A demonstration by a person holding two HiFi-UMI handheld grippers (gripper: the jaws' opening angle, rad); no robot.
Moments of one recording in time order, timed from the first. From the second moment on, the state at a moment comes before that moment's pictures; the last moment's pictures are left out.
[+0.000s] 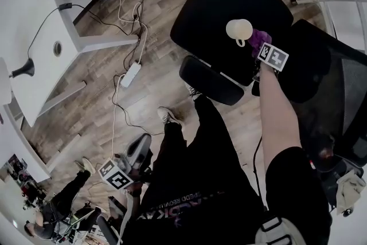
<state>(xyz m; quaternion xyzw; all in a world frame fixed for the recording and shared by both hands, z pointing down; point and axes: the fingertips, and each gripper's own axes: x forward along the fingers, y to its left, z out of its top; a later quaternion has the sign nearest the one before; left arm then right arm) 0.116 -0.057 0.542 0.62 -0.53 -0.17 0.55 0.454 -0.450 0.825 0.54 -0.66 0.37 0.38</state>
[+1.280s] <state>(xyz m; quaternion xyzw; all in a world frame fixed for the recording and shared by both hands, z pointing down) 0.040 0.062 0.473 0.64 -0.60 -0.28 0.39 0.208 -0.354 0.509 0.31 -0.91 0.20 0.19</state>
